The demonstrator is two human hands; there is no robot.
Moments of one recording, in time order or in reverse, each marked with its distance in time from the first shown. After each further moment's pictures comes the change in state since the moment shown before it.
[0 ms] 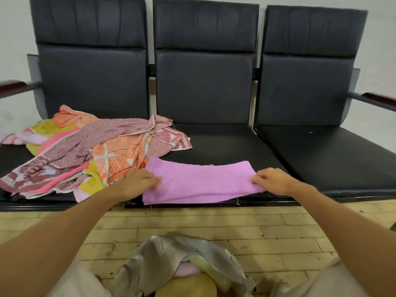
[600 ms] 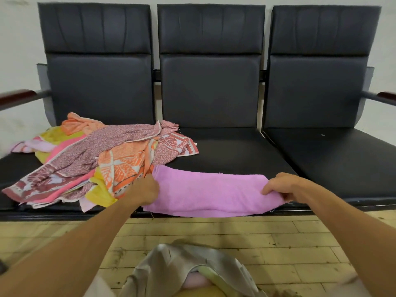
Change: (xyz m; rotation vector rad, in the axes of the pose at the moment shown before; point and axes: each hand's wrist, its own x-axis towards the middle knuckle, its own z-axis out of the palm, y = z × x) left_hand 0.023 0.013 0.012 0.141 0.125 -0.301; right_hand 0.018 -0.013 -0.003 0.506 -0.131 0.349
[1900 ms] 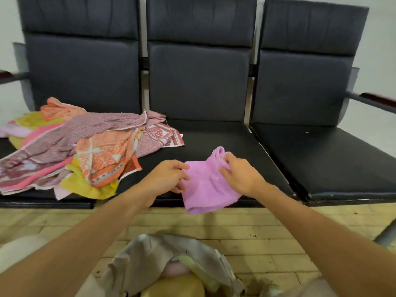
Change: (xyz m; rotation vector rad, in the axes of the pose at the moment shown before) left_hand -0.065 0.089 0.004 -0.791 -0.257 0.210; right_hand -0.033 -0.027 0.040 -0.466 0.244 -0.614
